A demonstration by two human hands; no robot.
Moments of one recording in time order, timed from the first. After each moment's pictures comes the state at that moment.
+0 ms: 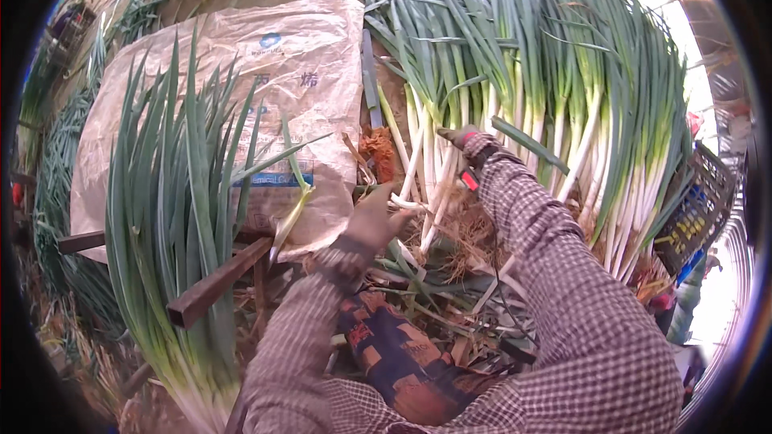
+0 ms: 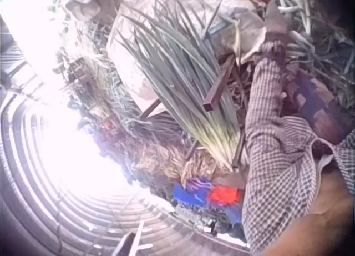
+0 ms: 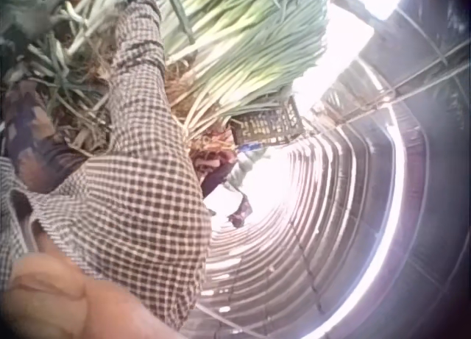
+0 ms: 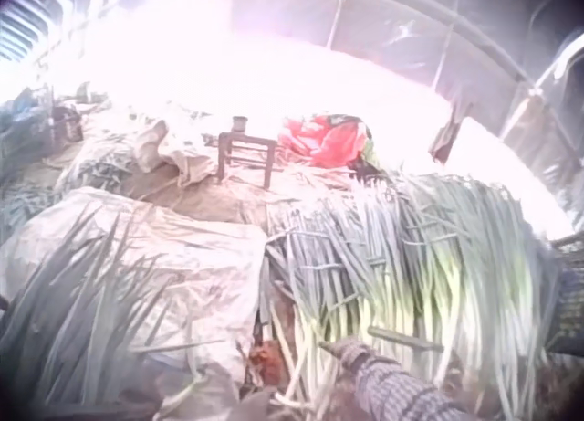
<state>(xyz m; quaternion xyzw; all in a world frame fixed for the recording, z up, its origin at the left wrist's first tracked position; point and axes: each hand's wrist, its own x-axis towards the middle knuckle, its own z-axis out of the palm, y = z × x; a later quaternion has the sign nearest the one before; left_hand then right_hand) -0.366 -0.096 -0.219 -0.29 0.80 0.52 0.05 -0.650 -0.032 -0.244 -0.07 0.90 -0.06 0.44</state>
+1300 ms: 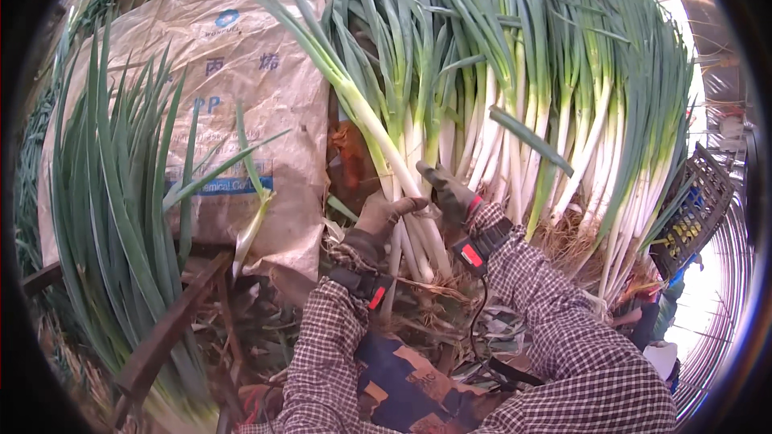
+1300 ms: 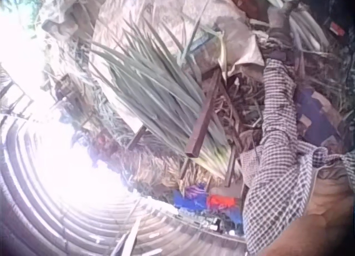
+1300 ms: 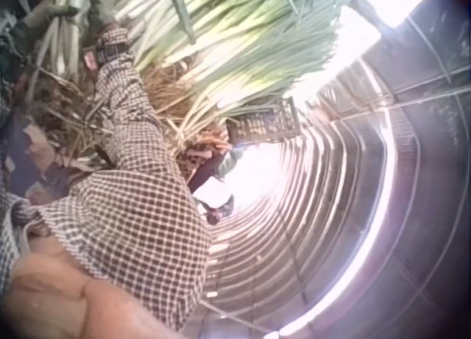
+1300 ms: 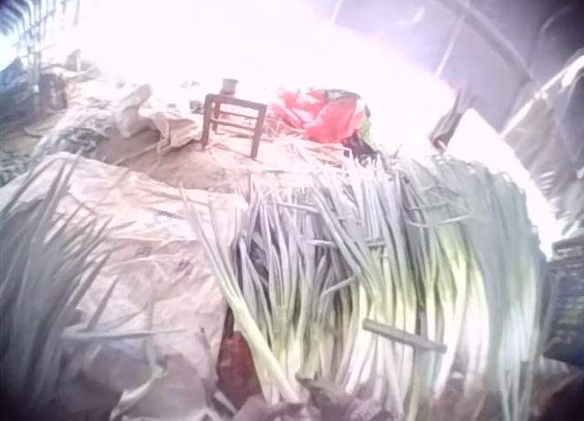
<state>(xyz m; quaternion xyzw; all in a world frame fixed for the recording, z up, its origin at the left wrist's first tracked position) -0.429 -0.058 -0.283 -0.31 0.35 0.88 0.03 -0.587 0.058 -0.303 -0.30 0.81 -0.29 0.41</state>
